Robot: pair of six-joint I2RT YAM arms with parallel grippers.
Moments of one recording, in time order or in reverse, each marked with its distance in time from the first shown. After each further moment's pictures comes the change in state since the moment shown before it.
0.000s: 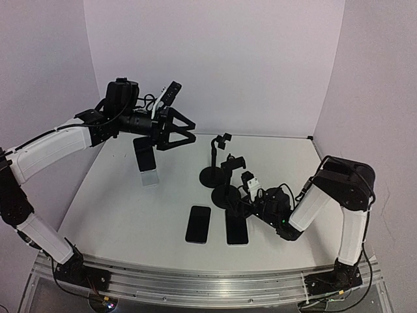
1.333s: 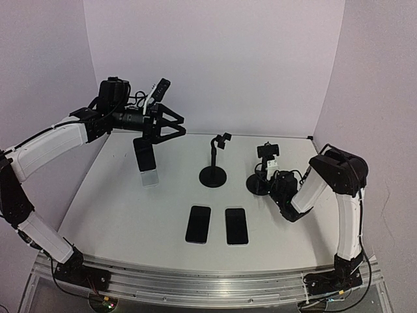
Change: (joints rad) left arm 0.103 0.000 0.000 -0.016 0.002 0.027; right arm -0.279 0.197 0.207 0.048 0.047 -0.013
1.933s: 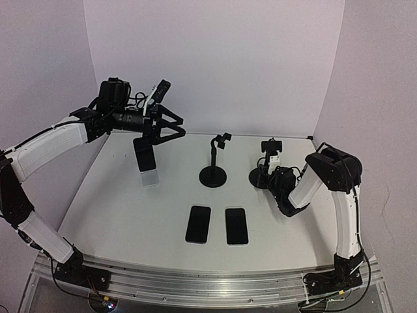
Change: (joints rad) left arm 0.003 0.000 0.000 -0.024 -0.009 0.018; right arm -0.071 0.089 0.111 0.023 0.058 0.027
